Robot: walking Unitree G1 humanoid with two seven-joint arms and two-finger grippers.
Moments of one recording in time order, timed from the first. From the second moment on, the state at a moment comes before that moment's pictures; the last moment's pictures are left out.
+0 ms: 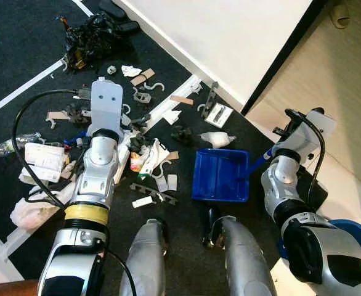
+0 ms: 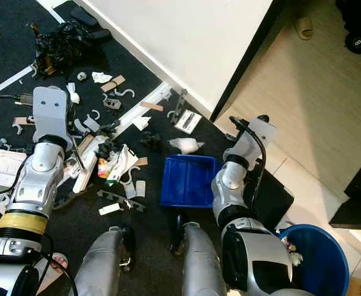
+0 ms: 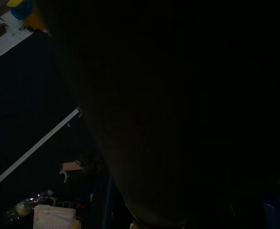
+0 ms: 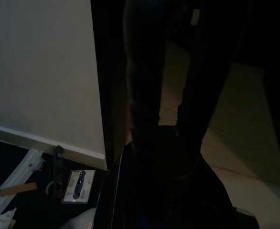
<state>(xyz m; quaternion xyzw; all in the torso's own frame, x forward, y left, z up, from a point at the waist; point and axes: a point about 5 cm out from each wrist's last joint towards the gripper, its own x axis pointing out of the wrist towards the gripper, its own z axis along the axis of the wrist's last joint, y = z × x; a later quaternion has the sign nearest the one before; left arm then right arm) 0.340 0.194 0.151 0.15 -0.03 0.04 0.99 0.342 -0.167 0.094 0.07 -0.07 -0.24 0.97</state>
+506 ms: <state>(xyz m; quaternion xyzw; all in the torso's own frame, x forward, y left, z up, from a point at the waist) 0.342 0.190 0.148 0.15 -0.03 0.04 0.99 0.345 -0.145 0.091 0.03 -0.06 -0.15 0.99</state>
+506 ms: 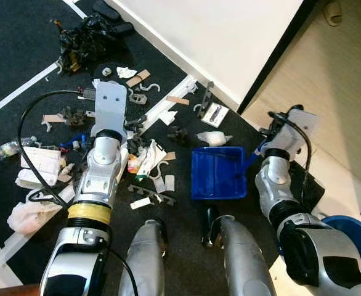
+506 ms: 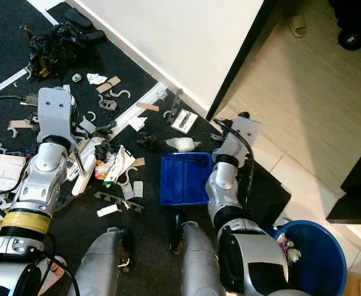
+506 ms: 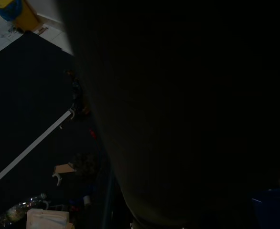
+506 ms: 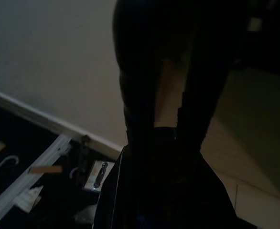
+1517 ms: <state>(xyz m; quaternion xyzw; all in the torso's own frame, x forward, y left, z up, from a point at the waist) 0.349 0.178 0.144 0.14 -0.01 0.01 0.99 0.350 -0.151 0.084 0.00 0.01 -0.16 0.99</state>
